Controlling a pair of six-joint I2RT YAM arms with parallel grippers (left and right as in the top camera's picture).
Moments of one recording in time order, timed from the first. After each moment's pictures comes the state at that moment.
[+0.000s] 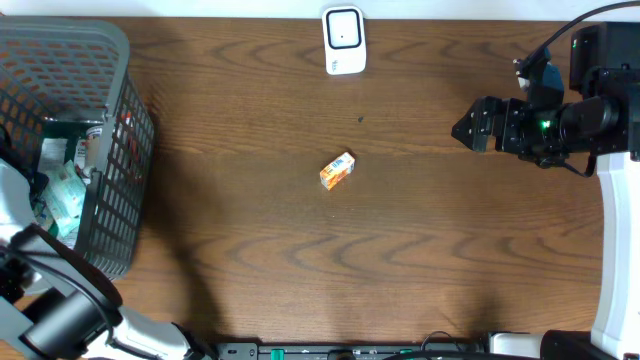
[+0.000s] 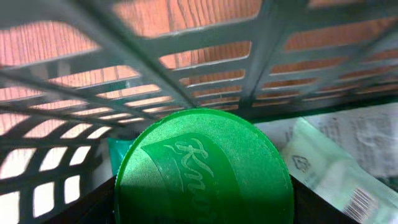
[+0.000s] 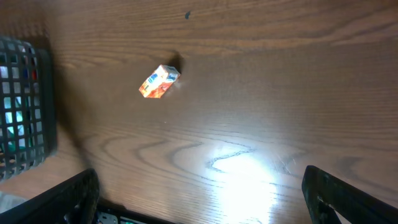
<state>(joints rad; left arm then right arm) 0.73 1.79 1.35 -0.74 -0.38 -0.56 -0.02 1.53 1.87 -1.53 -0.37 0.16</state>
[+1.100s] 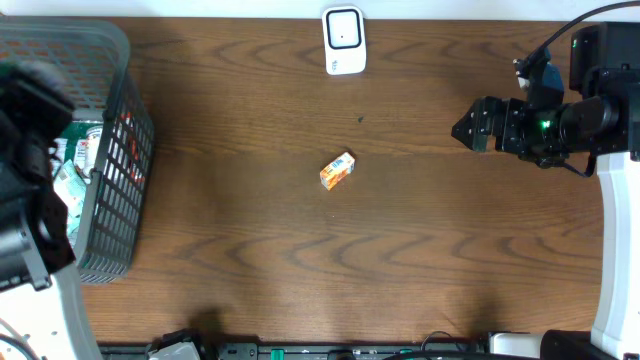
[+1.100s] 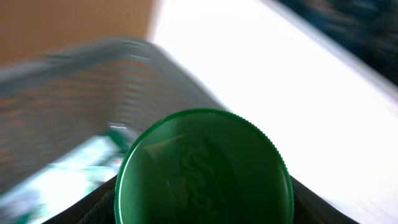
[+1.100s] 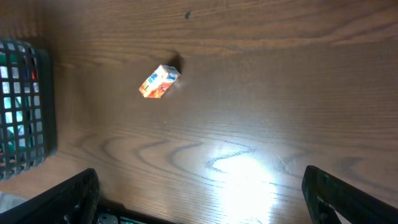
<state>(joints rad) 0.32 1.16 1.61 -0.85 -0.05 -0.47 -0.02 1.53 1.87 -1.53 -0.37 0.16</state>
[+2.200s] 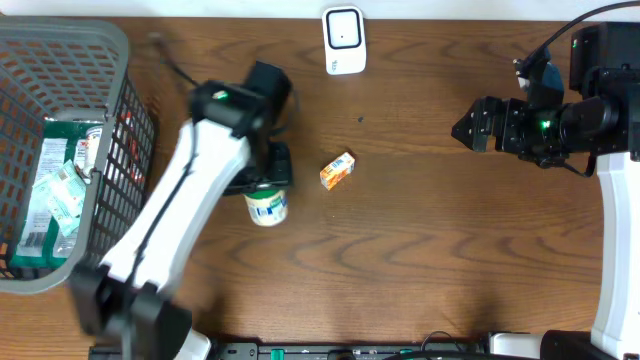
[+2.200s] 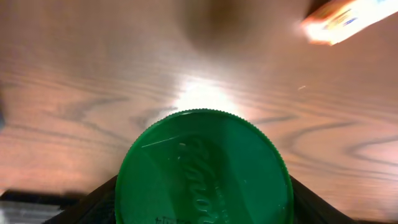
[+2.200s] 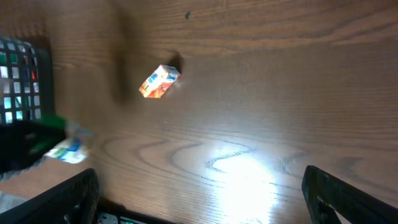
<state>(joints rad) -0.41 1.74 1.61 -1.49 0.01 -0.50 -0.02 1.53 1.87 -1.53 -0.37 0.16</state>
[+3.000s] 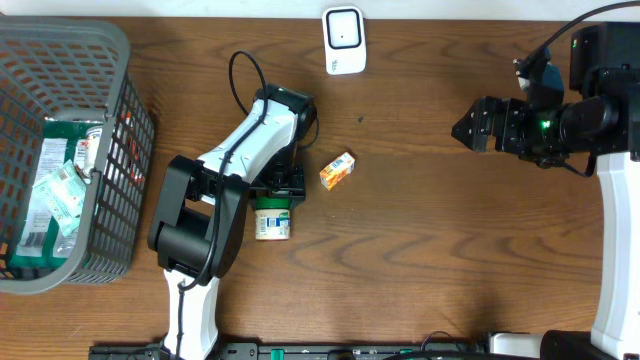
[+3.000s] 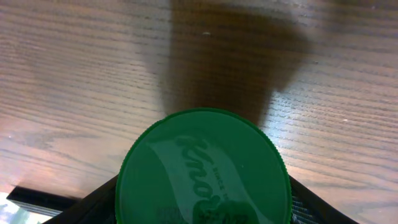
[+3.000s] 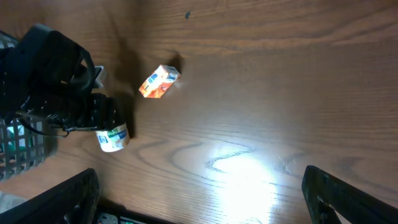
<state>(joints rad) -0.42 2.12 1.59 -1.41 0.00 -0.47 -0.02 1.53 1.87 -1.53 -0.37 0.16</state>
